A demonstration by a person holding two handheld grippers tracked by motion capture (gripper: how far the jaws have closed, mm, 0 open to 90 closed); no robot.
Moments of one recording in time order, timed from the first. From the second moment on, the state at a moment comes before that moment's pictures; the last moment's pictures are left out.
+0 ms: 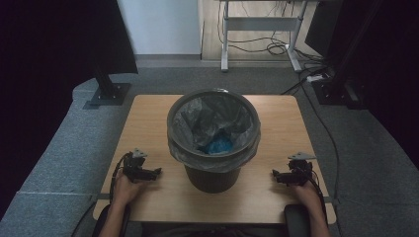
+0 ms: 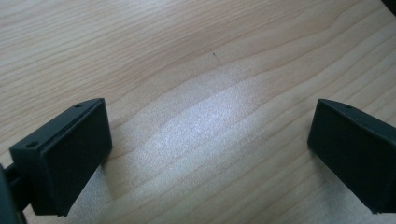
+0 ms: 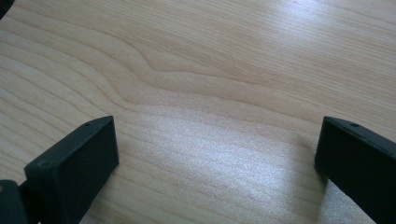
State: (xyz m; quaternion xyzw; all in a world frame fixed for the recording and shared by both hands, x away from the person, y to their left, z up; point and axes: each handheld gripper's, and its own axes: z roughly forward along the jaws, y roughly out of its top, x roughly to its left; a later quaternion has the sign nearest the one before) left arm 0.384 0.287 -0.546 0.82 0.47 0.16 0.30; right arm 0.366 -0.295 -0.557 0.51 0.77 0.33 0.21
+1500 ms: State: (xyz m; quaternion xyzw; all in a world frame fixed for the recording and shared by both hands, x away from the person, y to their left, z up) left arm 0.404 0.282 -0.453 0.82 0.44 0.12 0.35; right arm 0.364 -0.294 -0.557 0.51 0.77 0.33 0.21
